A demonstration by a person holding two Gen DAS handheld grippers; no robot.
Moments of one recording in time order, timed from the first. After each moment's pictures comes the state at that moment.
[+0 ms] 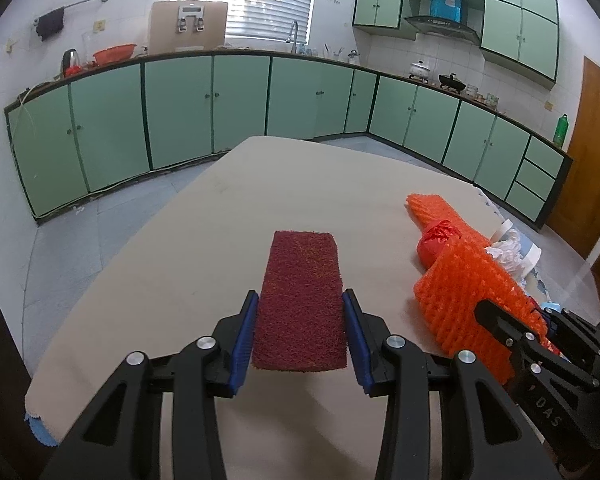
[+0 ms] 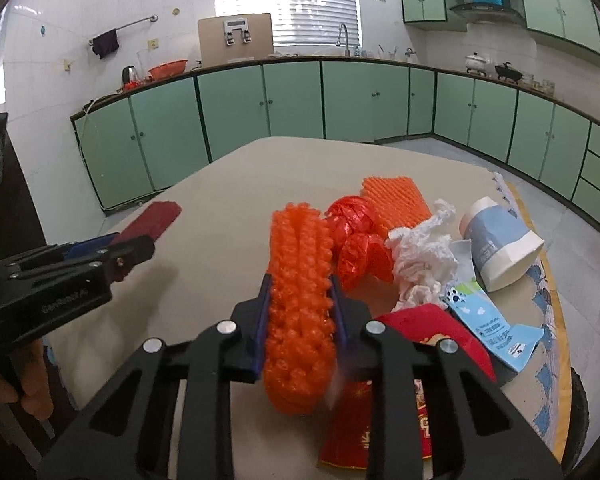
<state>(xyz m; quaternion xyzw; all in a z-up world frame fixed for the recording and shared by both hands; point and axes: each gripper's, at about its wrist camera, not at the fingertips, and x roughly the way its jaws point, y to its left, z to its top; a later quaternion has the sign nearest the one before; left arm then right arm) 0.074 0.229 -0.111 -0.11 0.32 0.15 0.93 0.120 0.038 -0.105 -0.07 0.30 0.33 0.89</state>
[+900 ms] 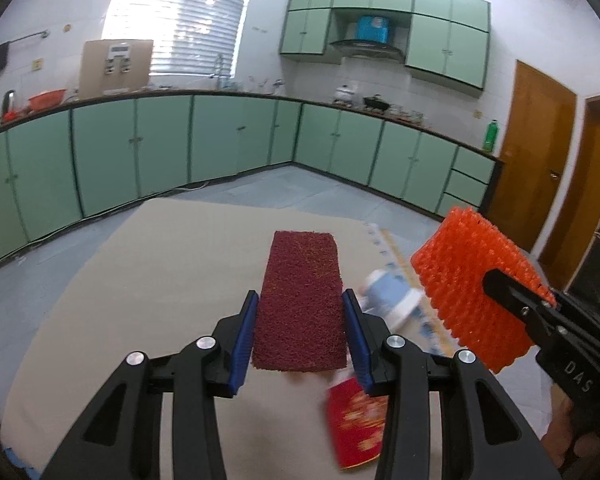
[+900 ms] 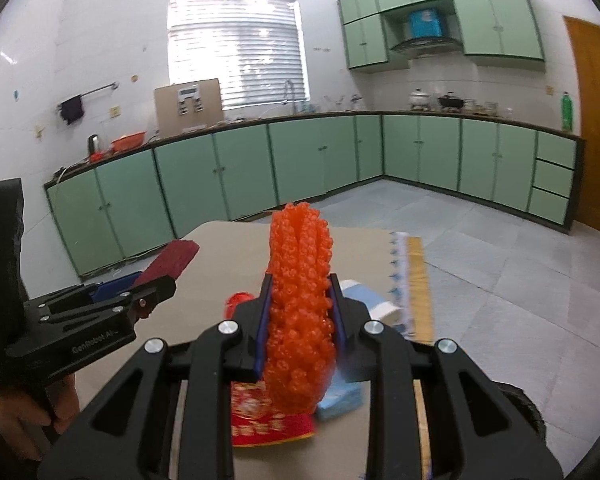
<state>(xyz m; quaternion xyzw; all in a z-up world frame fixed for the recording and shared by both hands) 0.116 0.125 -0.038 -0.09 0.26 0.03 0.96 0.135 -0.090 -0.009 -0.01 0.22 0.25 0.94</state>
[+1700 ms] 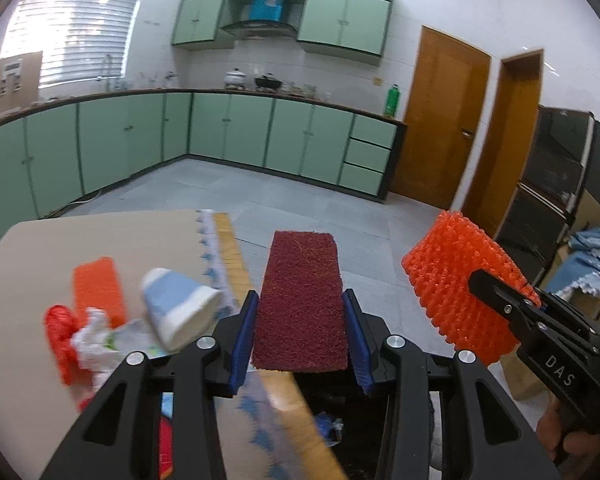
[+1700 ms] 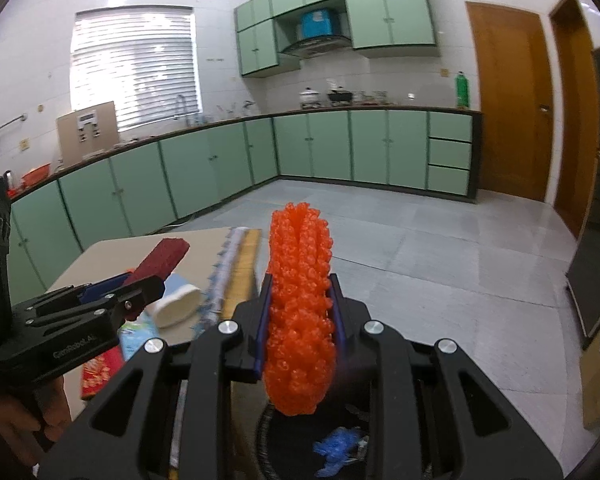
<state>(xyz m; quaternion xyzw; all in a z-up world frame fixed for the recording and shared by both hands) 0.172 -0.052 -0.048 -0.05 0.27 -0.15 0.95 0.131 -0.281 -0.036 0.03 0.23 0.08 0.97</state>
